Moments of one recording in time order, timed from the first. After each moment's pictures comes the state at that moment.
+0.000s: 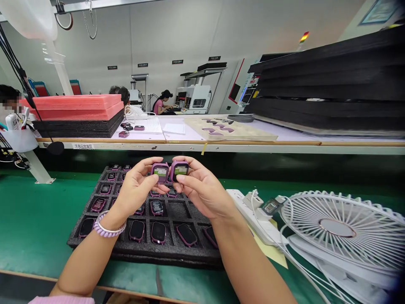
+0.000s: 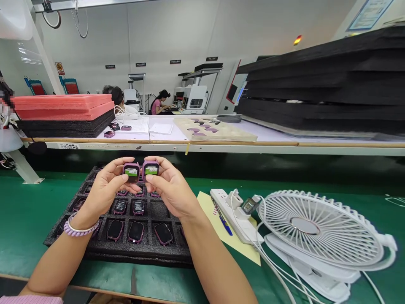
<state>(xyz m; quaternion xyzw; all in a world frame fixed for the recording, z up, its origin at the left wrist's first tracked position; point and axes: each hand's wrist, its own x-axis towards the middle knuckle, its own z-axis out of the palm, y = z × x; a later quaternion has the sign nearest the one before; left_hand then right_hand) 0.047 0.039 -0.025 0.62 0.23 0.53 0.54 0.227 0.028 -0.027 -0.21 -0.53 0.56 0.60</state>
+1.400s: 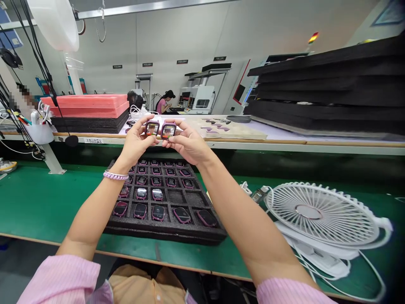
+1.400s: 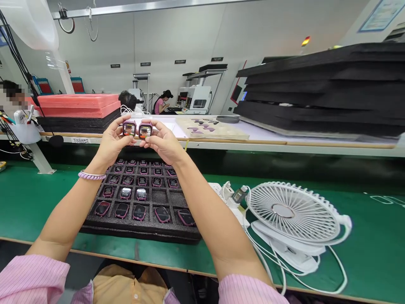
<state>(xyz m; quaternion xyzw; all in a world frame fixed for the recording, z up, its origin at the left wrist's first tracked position) 0.036 0.091 0.033 0.66 0.20 0.61 0.40 0.219 0.076 0.036 -0.19 -0.66 0.47 0.55</state>
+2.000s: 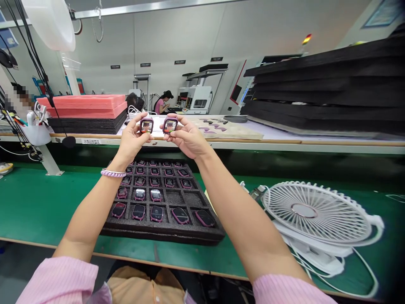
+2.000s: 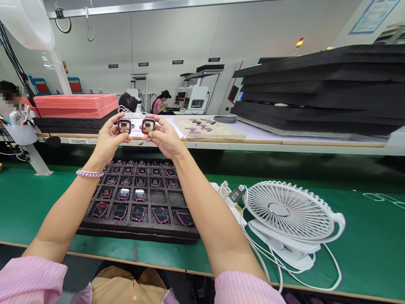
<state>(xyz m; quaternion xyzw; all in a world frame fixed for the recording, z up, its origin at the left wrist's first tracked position) 0.034 0.108 0.035 0.65 0.21 0.63 0.38 0.231 0.100 0.040 -0.18 -0.65 0.46 0.57</state>
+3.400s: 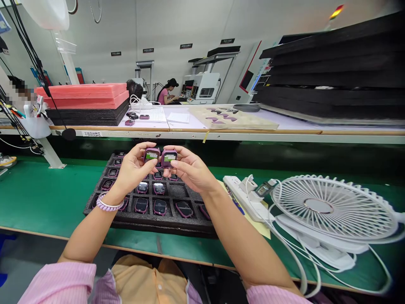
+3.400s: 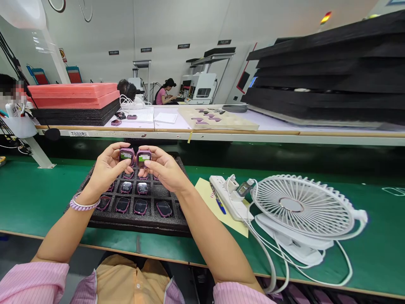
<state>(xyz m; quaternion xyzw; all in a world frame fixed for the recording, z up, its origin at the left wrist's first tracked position) 0.024 0.028 -0.022 0.66 0.27 0.56 0.43 0.217 0.032 -0.035 -0.17 -0.61 0.57 0.53</state>
